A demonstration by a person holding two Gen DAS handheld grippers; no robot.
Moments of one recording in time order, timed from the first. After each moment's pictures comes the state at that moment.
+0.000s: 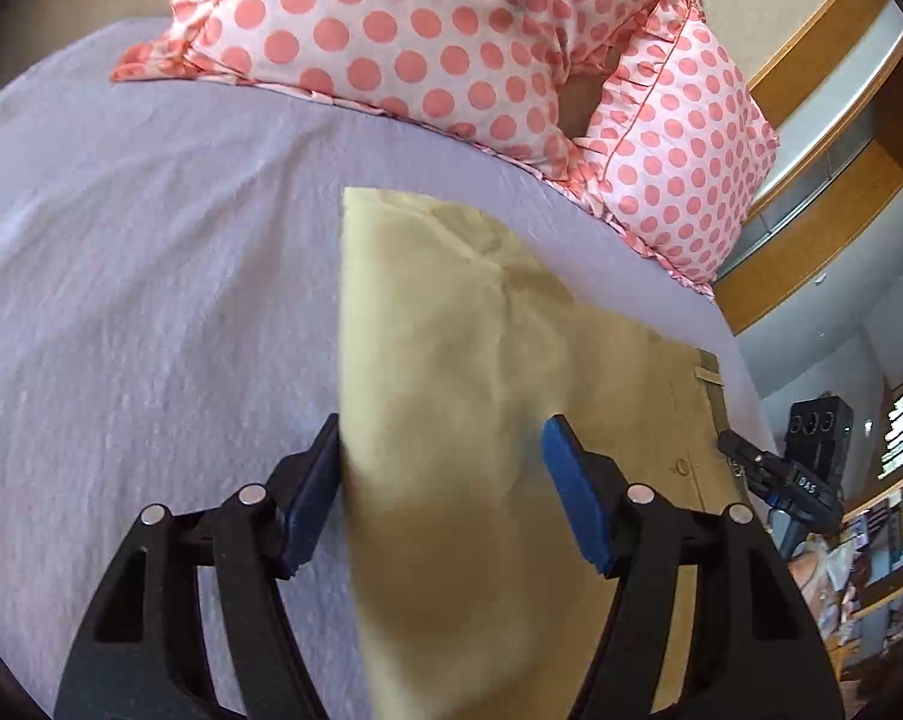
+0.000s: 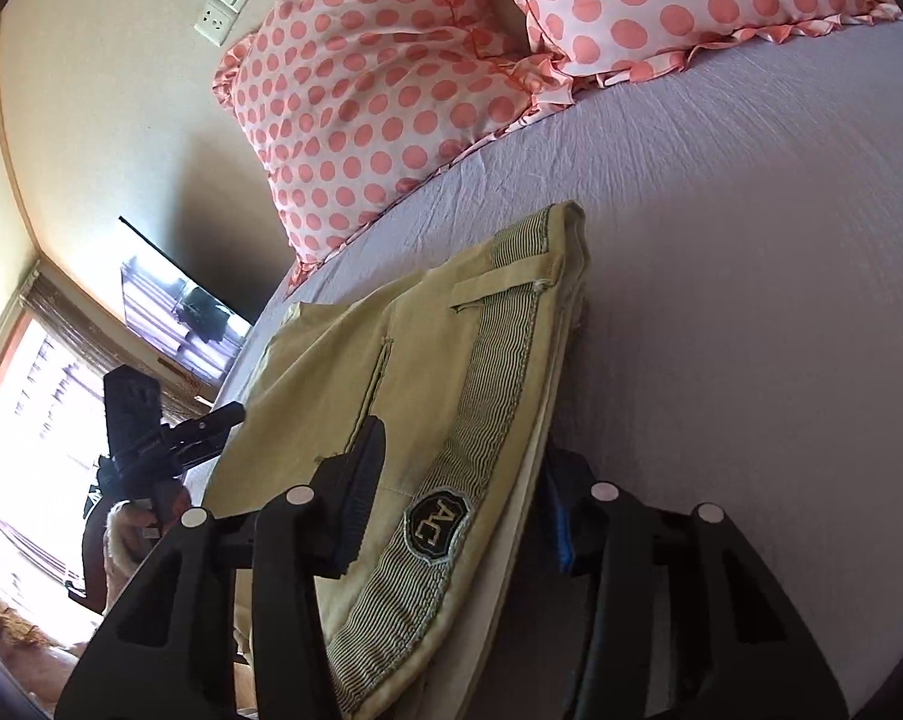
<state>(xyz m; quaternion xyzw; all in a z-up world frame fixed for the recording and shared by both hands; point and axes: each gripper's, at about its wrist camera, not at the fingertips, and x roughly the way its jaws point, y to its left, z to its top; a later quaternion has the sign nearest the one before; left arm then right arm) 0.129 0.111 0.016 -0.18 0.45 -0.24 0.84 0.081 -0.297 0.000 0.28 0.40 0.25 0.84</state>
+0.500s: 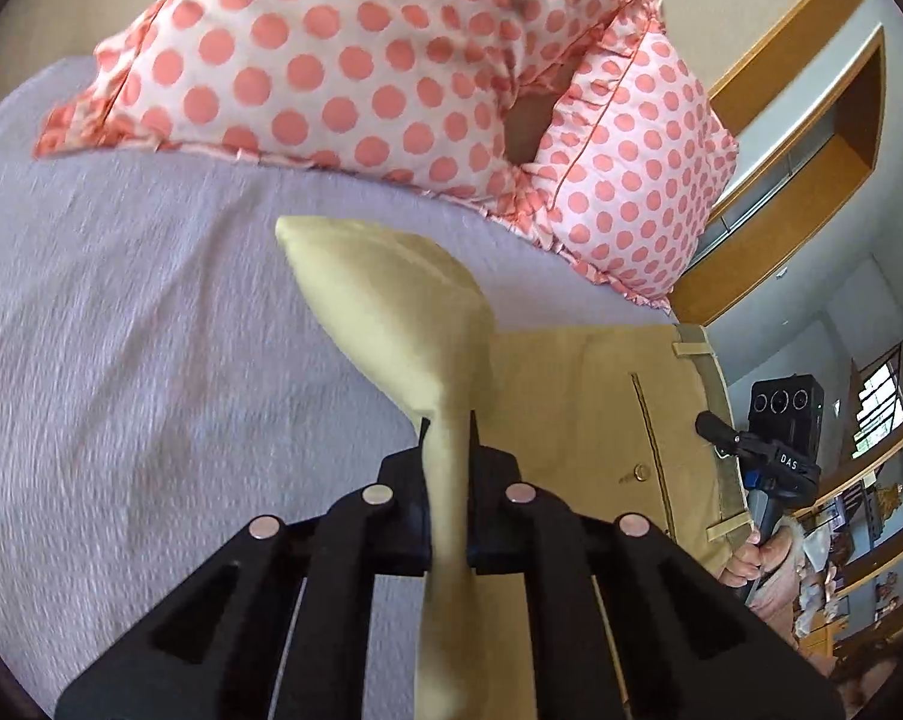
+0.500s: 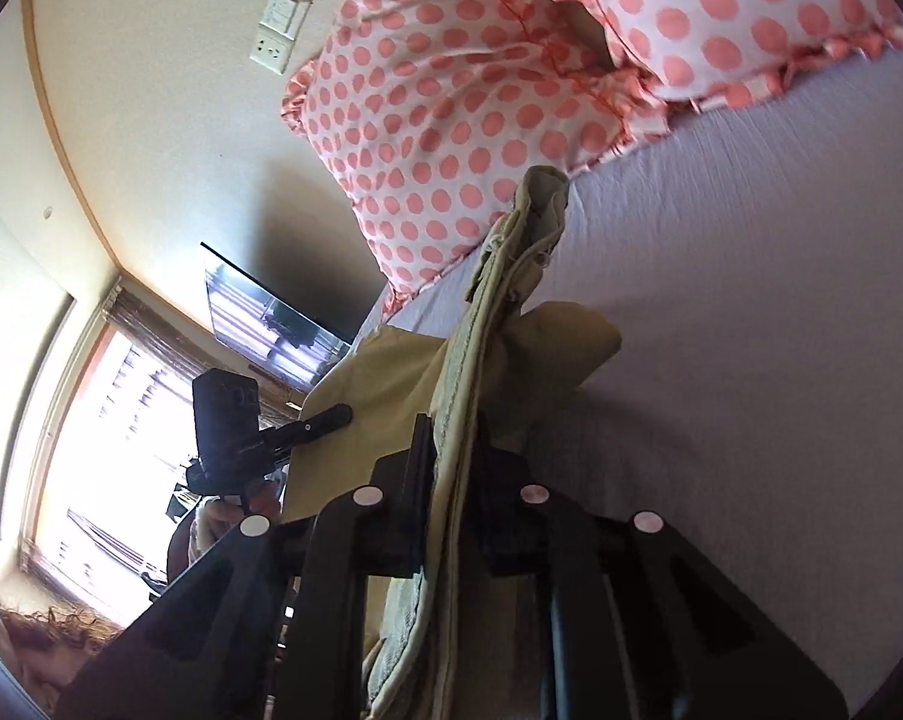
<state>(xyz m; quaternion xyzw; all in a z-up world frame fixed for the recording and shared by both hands) 0.175 0.094 0.057 -0.17 0.43 -0.28 0.84 0.123 -0.298 0.038 0.32 0.35 0.34 0.81</state>
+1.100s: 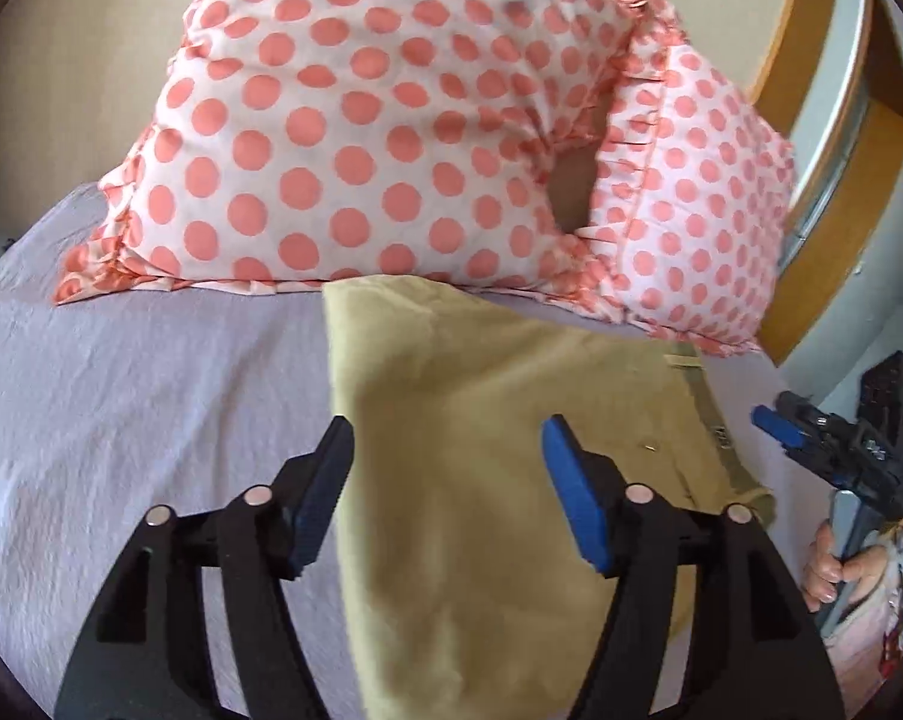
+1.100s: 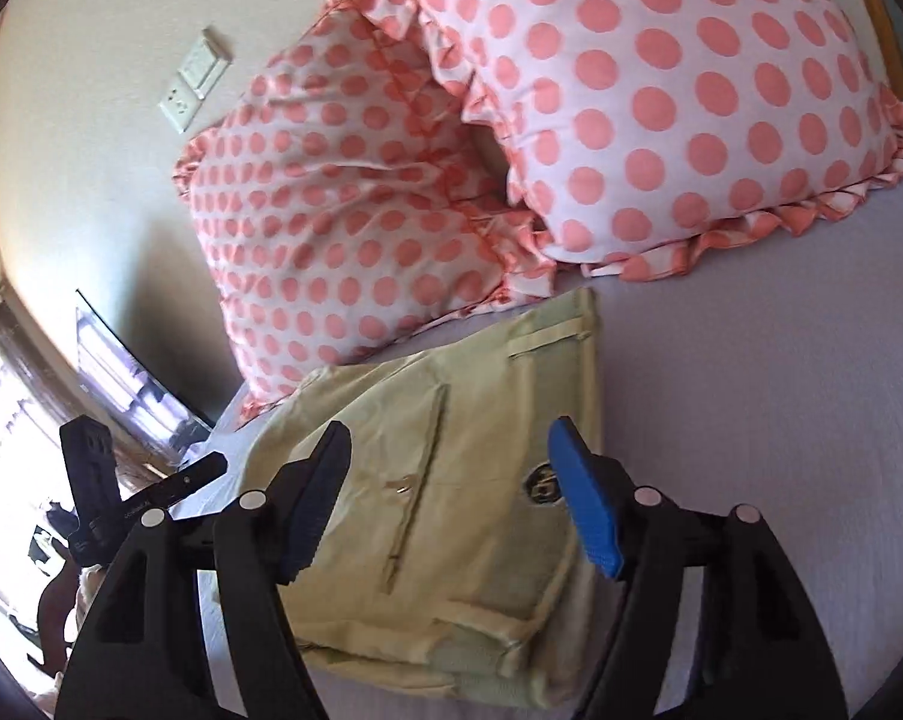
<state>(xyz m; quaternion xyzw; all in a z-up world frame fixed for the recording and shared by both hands) 0.197 0.054 0.071 -0.10 0.37 -0.21 0.90 0.165 -0.314 0.054 0.26 0.32 0.18 0.89</state>
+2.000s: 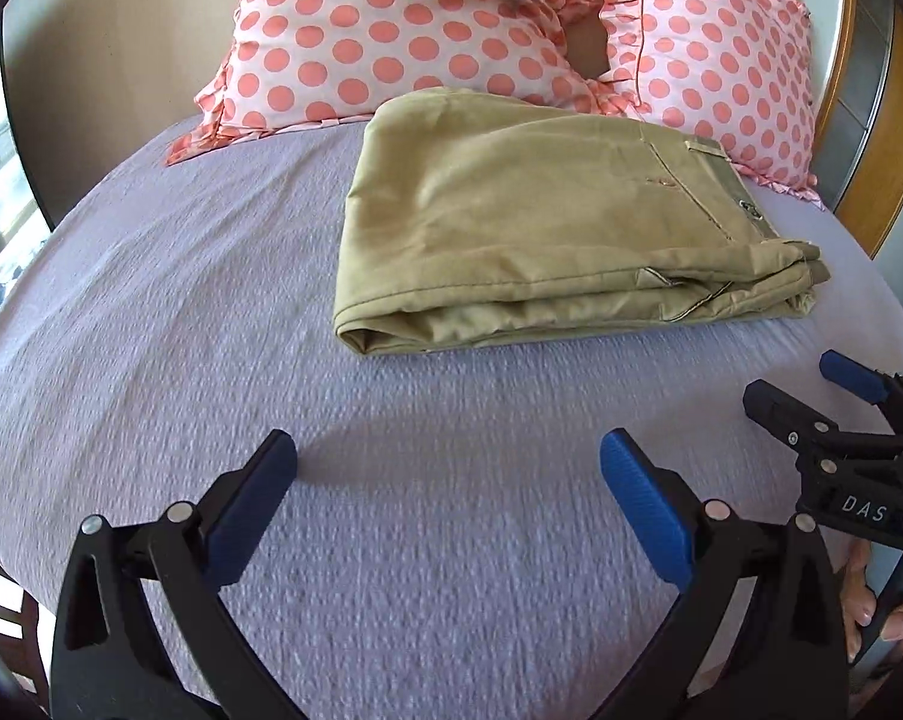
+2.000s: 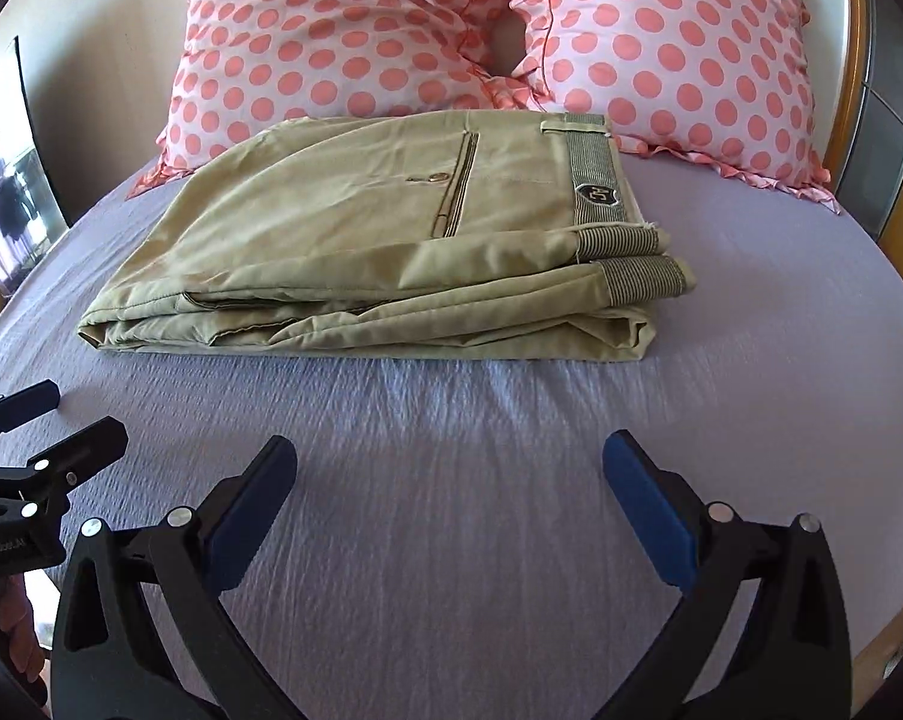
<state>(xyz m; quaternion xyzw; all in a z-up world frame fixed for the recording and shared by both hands) 0.057 0.015 0.011 0.03 0.43 -0.07 0.90 0.049 -0.186 0.004 0.02 0.41 0.01 0.91</state>
